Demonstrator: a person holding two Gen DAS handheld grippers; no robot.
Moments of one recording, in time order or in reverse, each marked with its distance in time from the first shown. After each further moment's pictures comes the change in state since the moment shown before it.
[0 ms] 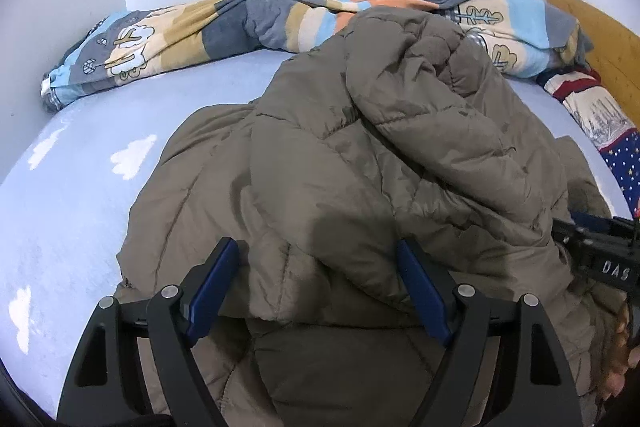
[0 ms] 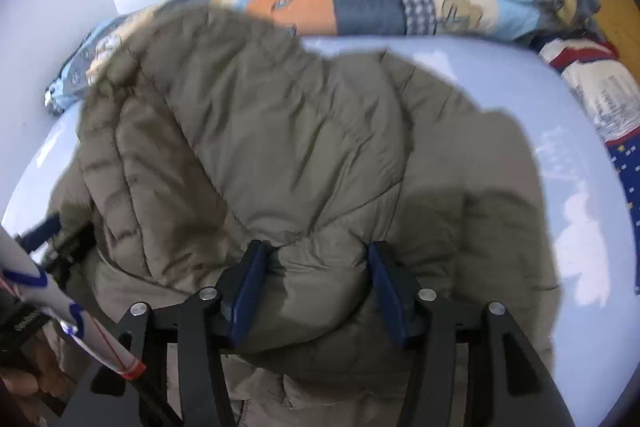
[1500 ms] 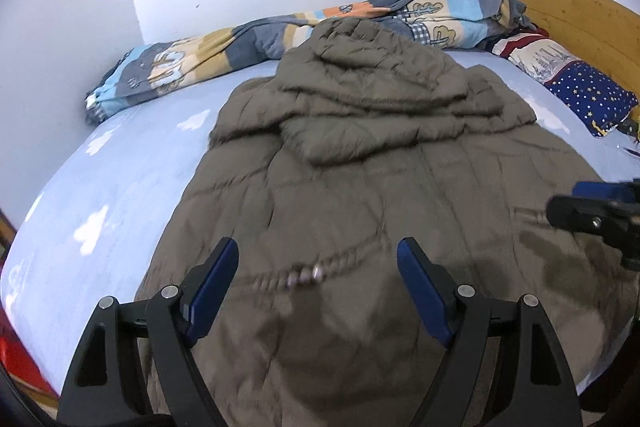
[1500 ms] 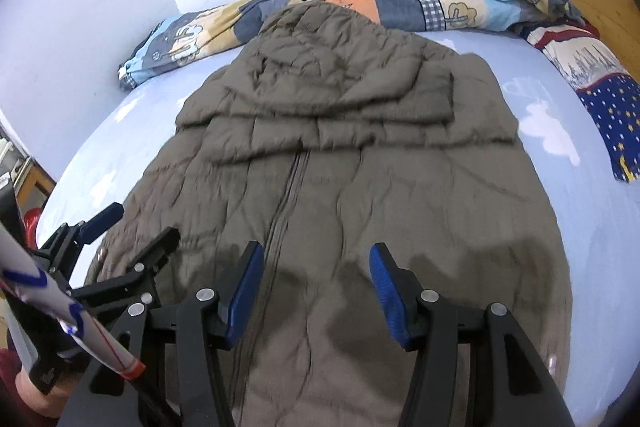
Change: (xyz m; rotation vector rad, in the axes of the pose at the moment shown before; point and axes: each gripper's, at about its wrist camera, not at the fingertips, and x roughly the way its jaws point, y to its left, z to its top) left arm -0.181 -0.009 -0.176 0.113 -0.085 0.048; right arm -0.173 0.056 -0.176 -0.025 -0.047 0.118
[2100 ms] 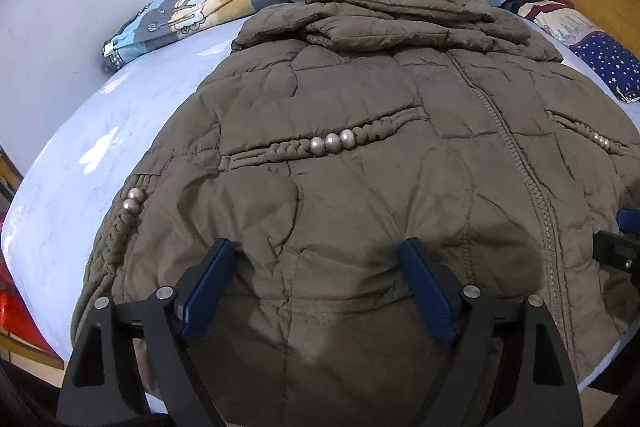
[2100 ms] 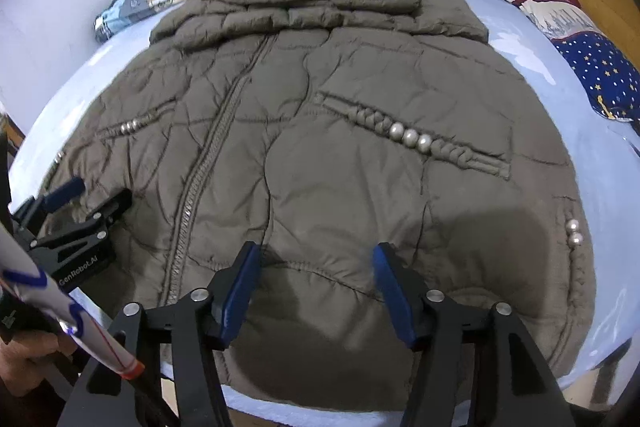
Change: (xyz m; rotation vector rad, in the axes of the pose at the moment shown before) left arm 0.022 0.005 -0.070 -0.036 0.128 0.068; right arm 0.020 -0.009 -0.090 -0.017 0.128 -0.114
